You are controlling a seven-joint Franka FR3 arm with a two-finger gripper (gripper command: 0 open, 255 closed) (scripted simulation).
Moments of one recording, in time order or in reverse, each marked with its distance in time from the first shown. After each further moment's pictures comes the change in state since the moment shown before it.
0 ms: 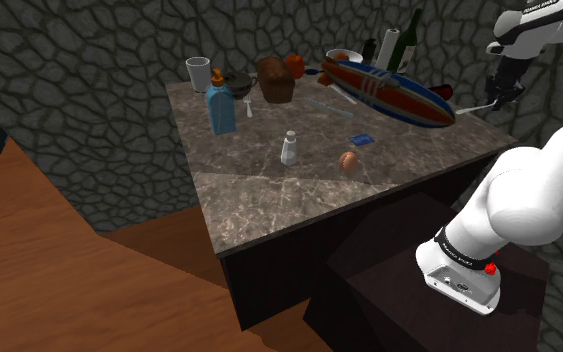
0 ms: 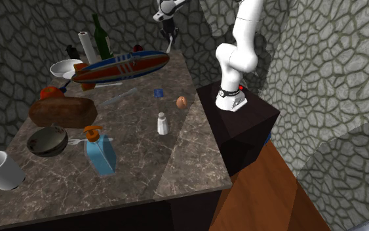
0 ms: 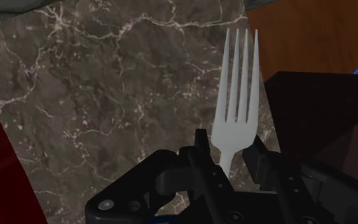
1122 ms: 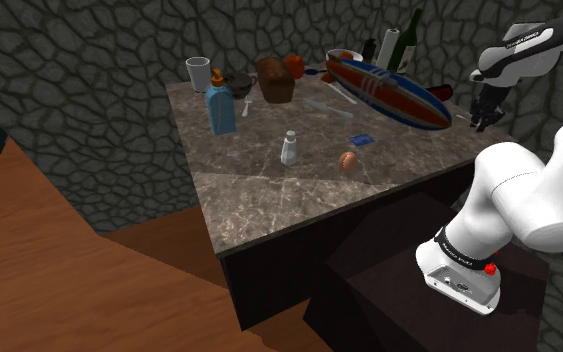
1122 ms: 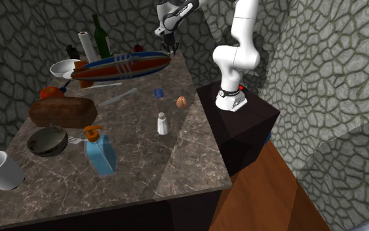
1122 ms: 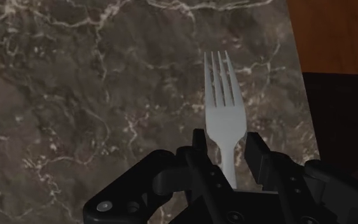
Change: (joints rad) arm 0.490 -0.062 -0.514 -0.109 -0.112 0.192 0.095
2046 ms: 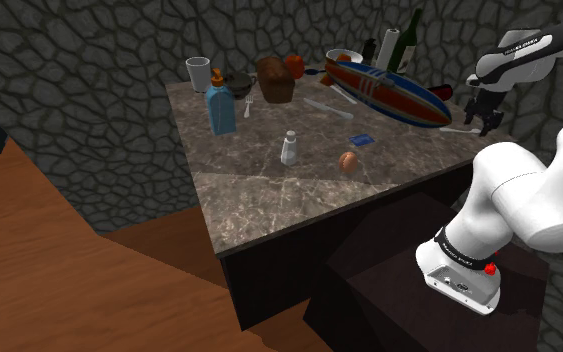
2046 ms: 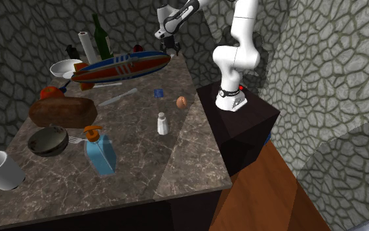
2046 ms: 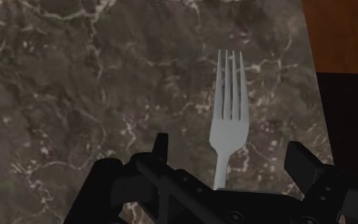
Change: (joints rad) arm 0.048 -0.040 -0.046 -0.015 -0.052 0.026 0.041
